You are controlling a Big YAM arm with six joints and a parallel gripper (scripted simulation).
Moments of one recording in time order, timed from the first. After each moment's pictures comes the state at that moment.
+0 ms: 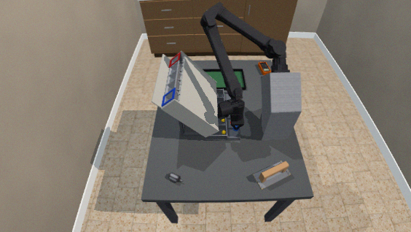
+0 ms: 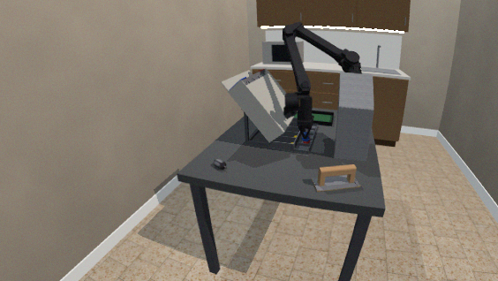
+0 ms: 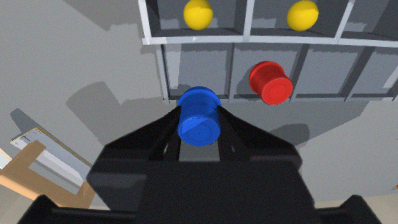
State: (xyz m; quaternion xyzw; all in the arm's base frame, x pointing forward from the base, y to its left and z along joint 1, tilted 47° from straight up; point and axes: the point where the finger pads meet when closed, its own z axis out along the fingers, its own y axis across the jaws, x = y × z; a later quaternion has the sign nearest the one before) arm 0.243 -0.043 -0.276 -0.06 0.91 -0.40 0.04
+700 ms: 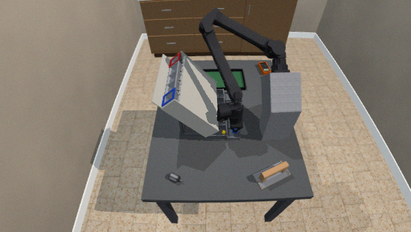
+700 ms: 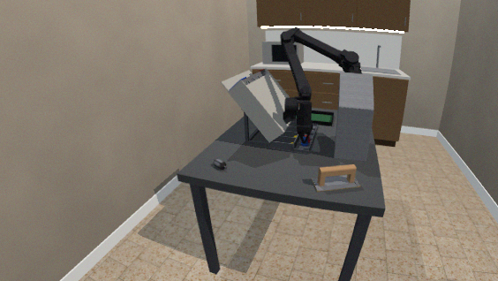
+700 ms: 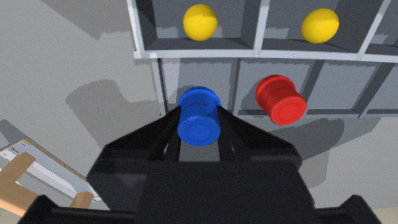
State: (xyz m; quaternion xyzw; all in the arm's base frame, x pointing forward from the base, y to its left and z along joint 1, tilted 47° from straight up) arm 0.250 -0.060 -0.293 -0.07 0.92 -0.40 0.04
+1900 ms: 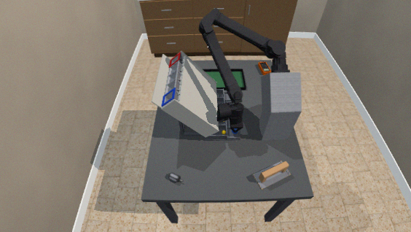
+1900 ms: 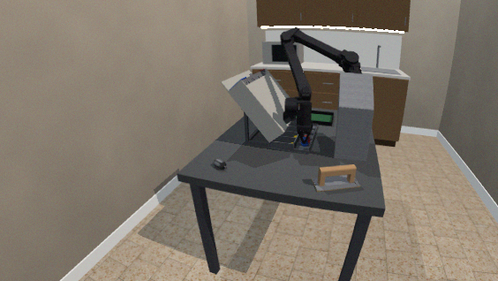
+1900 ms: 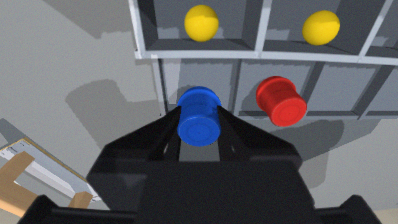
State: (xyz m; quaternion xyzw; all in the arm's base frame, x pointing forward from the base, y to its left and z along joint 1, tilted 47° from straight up) arm 0.250 -0.060 -0.294 -0.07 0.91 -0.40 0.04
